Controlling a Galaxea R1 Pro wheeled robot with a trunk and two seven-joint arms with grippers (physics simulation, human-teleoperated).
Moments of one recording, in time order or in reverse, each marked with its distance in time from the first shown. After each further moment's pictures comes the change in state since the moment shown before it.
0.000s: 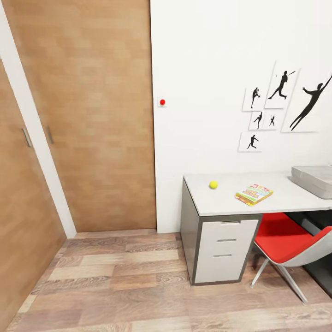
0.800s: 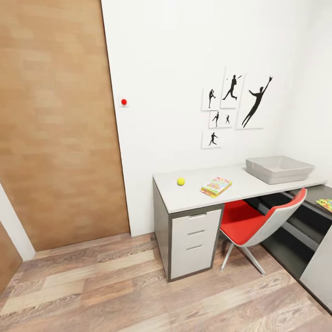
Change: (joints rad) left arm 0.000 -0.001 -0.002 0.000 0.000 -0.001 0.000; right arm 0.000 0.000 0.000 0.000 0.000 0.001 0.001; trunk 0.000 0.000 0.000
